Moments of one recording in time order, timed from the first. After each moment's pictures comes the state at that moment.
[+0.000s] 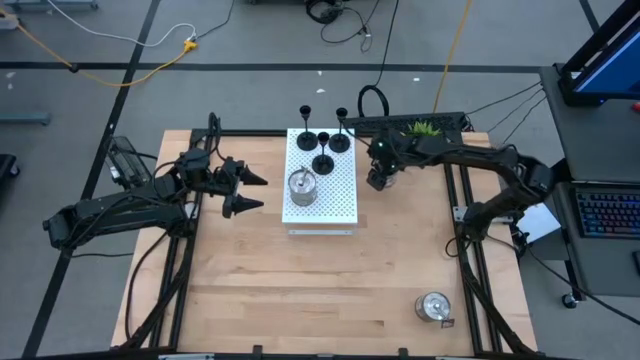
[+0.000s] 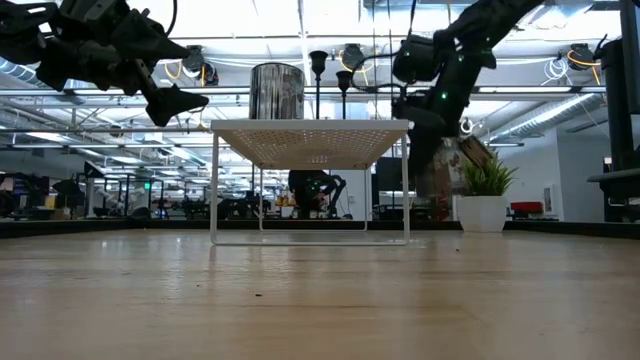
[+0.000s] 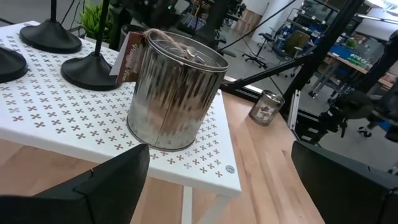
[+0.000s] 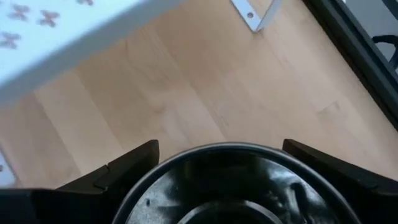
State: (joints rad) left arm 0.52 0.67 0.34 0.13 0.64 -0.24; right arm -0.51 1.48 1.03 -0.61 0.03 0.06
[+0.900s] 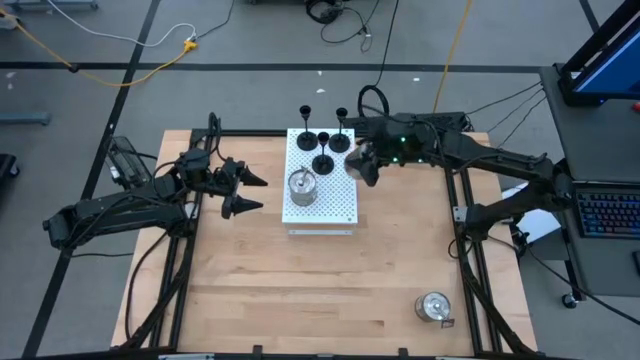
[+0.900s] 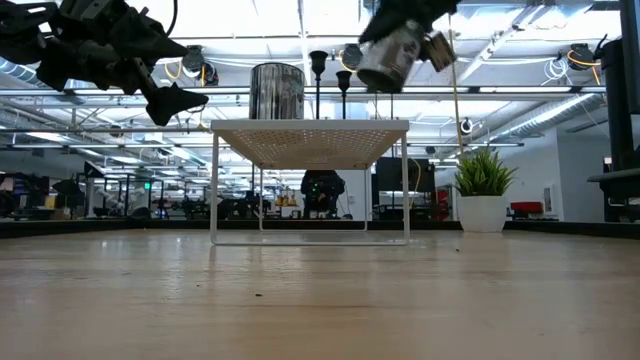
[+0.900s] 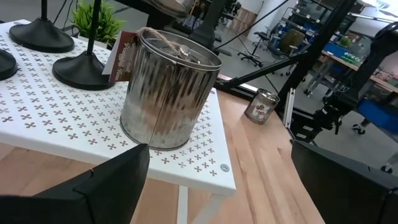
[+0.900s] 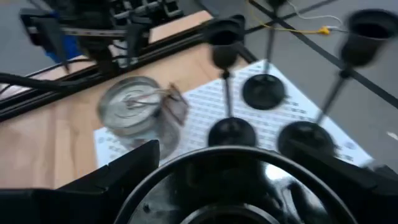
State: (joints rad) left arm 0.52 0.67 0.34 0.13 0.66 -0.24; right arm -0.30 1.31 1.29 -0.50 -0.01 0.20
